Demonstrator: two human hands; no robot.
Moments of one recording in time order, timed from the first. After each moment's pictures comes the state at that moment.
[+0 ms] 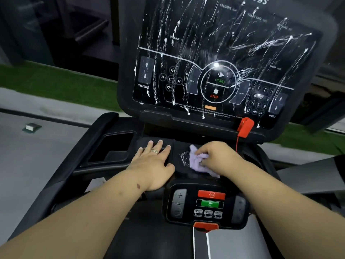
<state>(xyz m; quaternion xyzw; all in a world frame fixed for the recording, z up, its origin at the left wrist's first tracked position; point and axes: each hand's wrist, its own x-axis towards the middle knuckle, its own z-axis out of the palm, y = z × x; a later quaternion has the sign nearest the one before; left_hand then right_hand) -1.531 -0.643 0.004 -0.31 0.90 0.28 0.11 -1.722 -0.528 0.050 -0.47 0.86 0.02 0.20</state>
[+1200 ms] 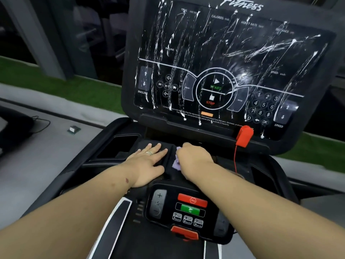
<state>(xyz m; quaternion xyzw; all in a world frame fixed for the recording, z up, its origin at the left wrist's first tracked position) -1.534 -0.638 0.012 -0.35 0.89 0.27 0.12 -1.695 -0.557 0.048 -0.62 0.77 0.13 0.10</state>
